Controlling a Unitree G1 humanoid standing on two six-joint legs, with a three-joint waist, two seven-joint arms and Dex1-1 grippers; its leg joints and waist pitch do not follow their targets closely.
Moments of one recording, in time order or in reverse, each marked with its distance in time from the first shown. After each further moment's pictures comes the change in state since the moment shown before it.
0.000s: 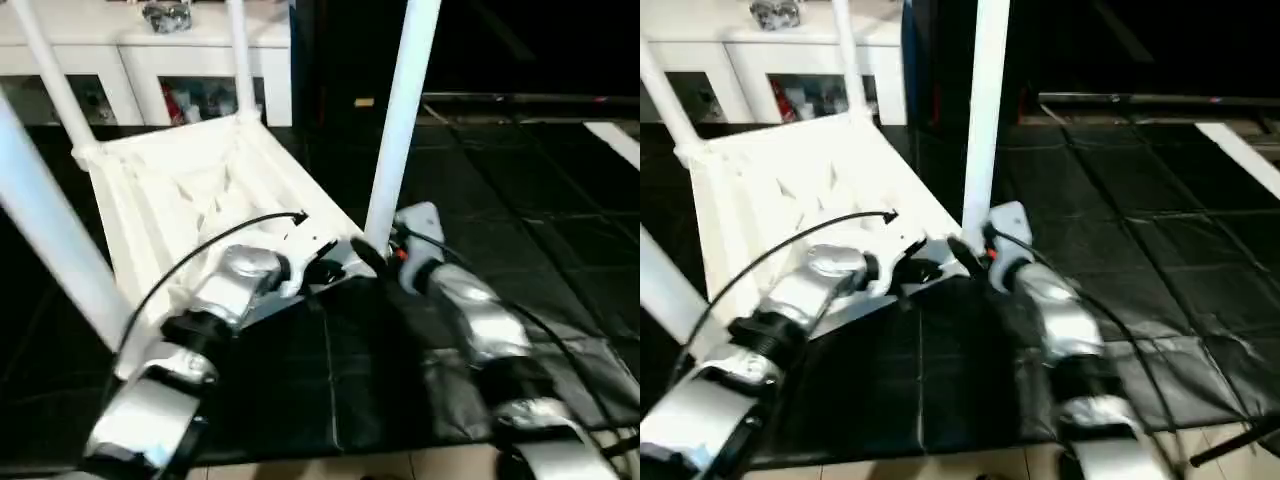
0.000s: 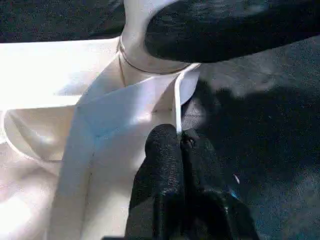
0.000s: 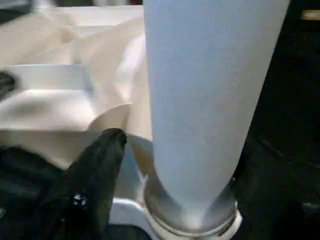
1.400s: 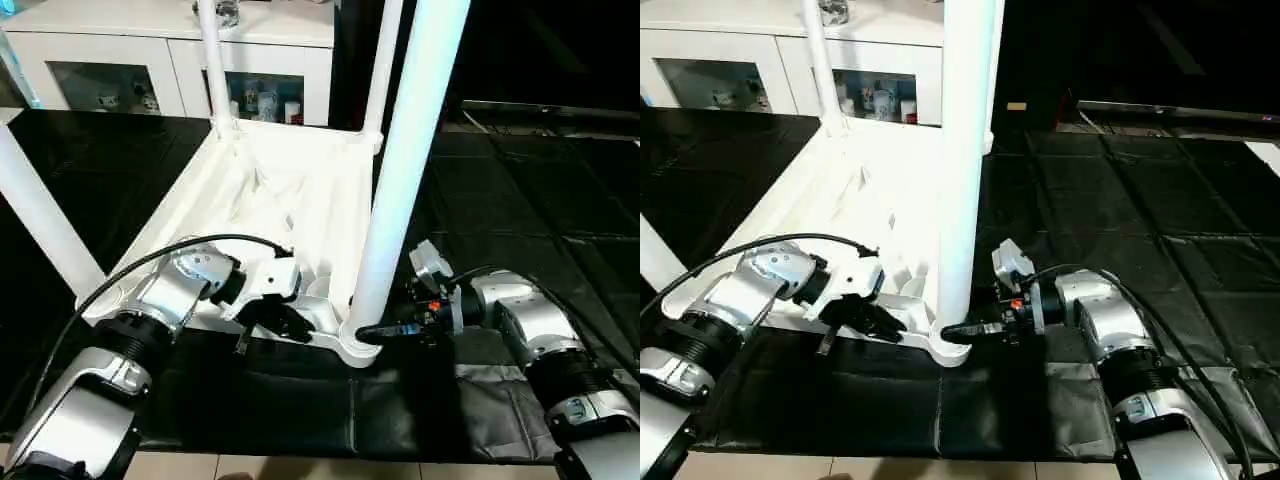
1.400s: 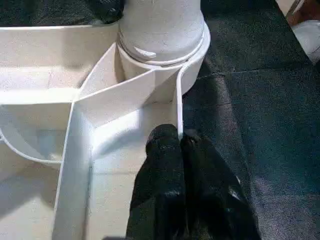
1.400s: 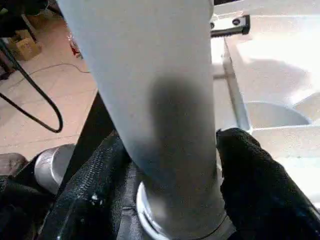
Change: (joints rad) left arm 0.050 0.246 -0.156 -0.113 -0.019 -0.266 -0.609; right arm -0.026 -0.238 0.189 0.057 0.137 0.005 0.888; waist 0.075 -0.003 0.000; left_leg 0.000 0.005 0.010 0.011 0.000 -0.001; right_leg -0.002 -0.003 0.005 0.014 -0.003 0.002
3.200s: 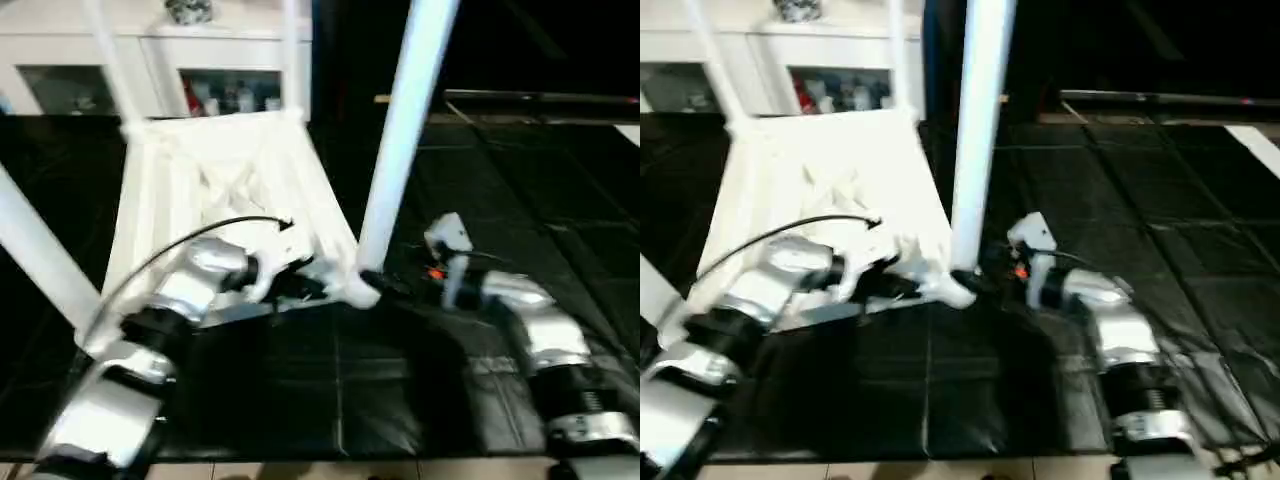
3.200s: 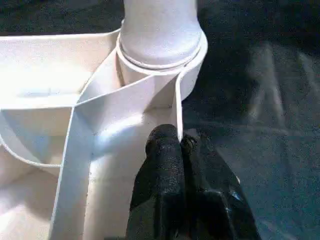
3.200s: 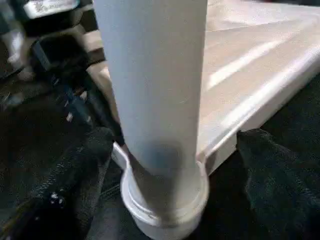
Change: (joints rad) left arm -0.026 -0.074 0.086 0.059 0.001 0.132 0.222; right arm 0.075 0.021 -0.137 -0.149 -0.023 0.012 -0.408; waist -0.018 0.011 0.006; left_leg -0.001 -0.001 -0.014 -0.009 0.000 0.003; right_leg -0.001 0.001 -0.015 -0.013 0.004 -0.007
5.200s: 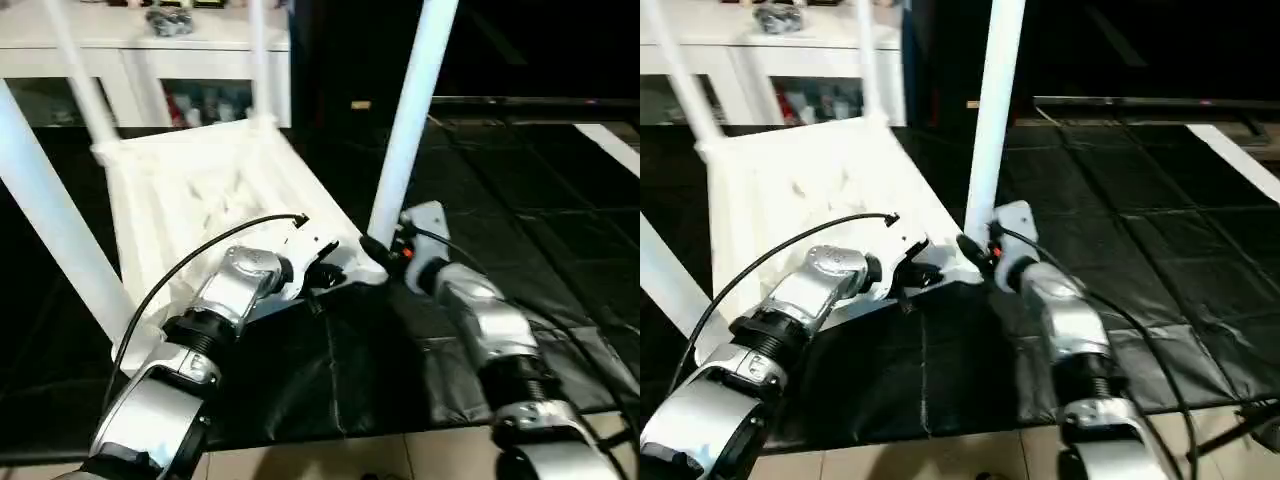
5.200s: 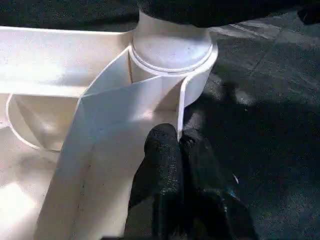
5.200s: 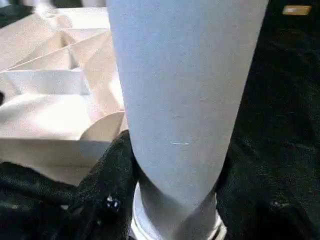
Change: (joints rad) left arm -0.035 -0.225 0.092 0.049 0.032 0.251 0.466; right arm -0.067 0.272 -0.076 0.068 -0.132 0.072 -0.645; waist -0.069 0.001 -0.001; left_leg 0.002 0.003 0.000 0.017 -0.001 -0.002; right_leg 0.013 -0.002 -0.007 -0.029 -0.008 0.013
